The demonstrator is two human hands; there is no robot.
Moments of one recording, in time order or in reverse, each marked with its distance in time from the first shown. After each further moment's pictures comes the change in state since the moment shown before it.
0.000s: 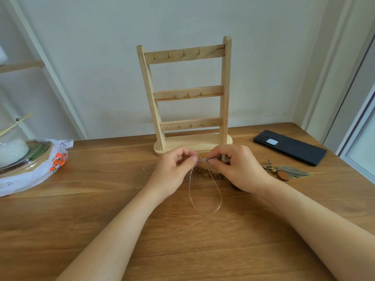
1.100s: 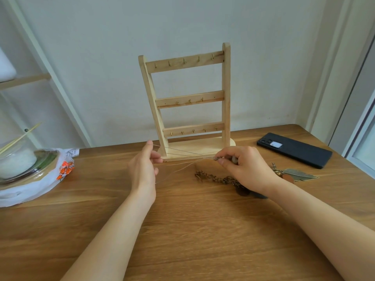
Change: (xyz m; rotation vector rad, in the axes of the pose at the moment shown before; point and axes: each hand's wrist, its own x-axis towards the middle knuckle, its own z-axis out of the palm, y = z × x) left_hand 0.012 -0.001 -0.030 -0.407 0.645 -0.376; right_hand 0.004 0.006 -0.007 -0.088 0.042 0.086
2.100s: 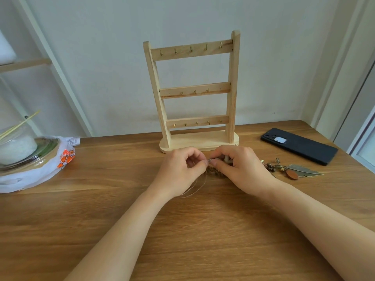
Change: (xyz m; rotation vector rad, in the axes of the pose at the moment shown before) left_hand -0.027 -0.011 0.015 0.628 -0.617 0.601; right_hand -0.008 -0.016 0.013 0.060 -0.057 -0.121
